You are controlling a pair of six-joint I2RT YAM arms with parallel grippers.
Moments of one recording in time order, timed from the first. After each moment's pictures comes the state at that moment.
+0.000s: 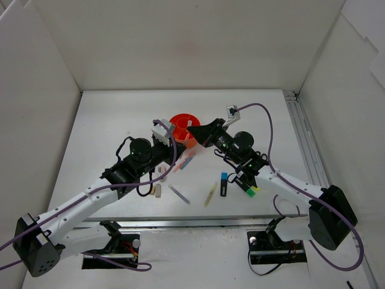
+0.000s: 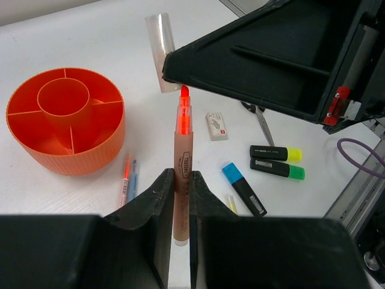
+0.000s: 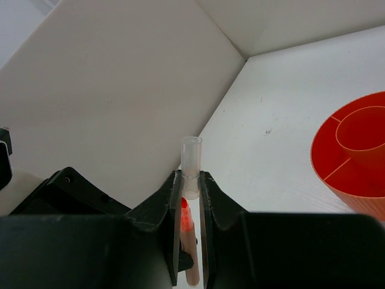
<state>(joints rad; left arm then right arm) -0.75 1.06 0.84 0.05 0.04 -0.22 0.67 1.28 0.73 0.68 -0.11 0.80</state>
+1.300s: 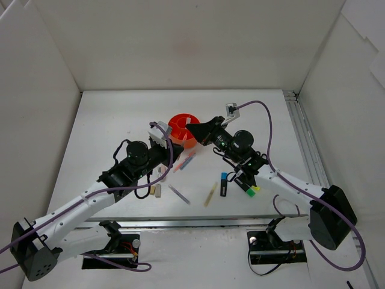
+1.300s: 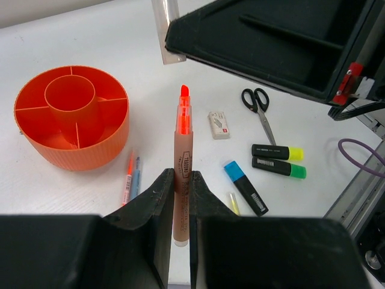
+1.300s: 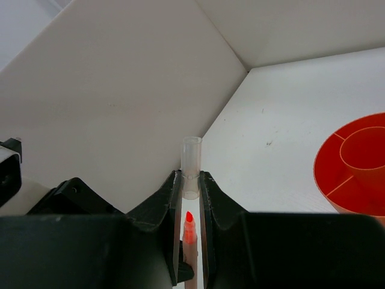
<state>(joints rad) -0.75 1.01 0.80 0.04 0.03 -0.22 0.69 1.29 0.77 0.68 -0.09 0.76</state>
